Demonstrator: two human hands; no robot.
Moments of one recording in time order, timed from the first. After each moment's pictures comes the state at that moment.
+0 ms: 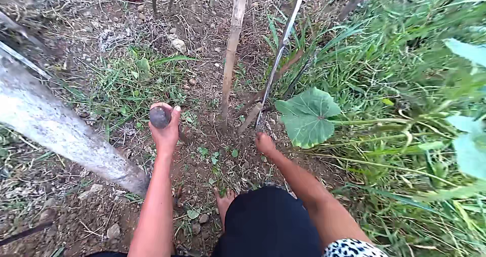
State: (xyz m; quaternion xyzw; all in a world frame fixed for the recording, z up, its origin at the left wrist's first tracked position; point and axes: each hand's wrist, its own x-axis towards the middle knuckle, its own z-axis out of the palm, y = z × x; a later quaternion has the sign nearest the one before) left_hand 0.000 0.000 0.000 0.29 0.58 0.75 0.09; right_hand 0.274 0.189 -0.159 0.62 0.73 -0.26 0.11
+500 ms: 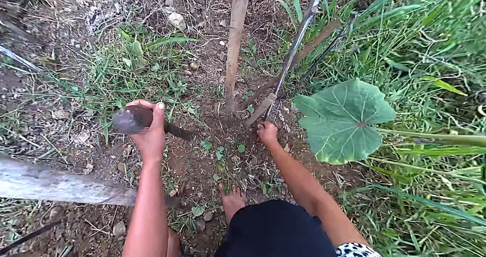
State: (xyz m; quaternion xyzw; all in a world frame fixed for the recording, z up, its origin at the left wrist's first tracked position) left_hand -0.059 0.025 -0.069 0.32 0.57 0.74 0.14; right_hand 0.259 0.212 -0.205 0.66 0.68 -0.31 -0.03
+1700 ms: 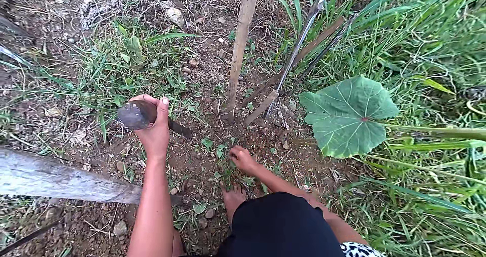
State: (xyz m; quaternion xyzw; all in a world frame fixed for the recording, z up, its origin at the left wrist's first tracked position) left_hand -0.062 0.024 -0.069 0.33 0.54 0.76 0.14; right_hand 0.212 0.094 -0.177 0.42 0.81 -0.39 0.13
